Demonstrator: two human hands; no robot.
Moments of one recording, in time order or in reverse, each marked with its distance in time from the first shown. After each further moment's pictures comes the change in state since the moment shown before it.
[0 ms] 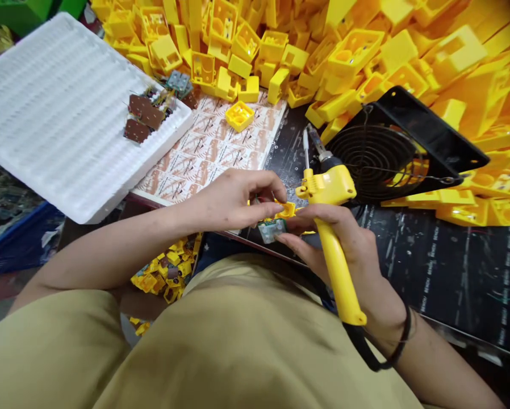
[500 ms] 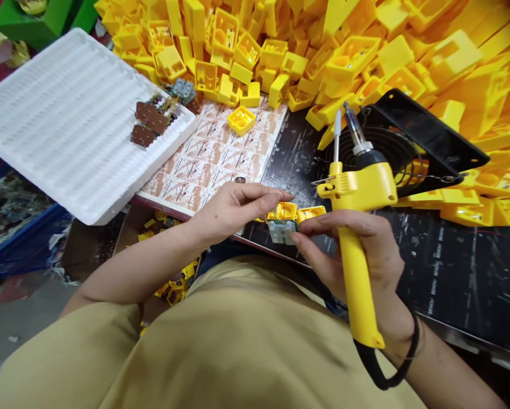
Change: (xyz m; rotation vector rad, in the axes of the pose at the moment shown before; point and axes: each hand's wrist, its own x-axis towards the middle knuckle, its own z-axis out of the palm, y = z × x) left_hand -0.014 -0.006 0.022 -0.503 0.175 -0.146; right_hand -0.007 -0.011 -0.001 0.065 0.180 0.015
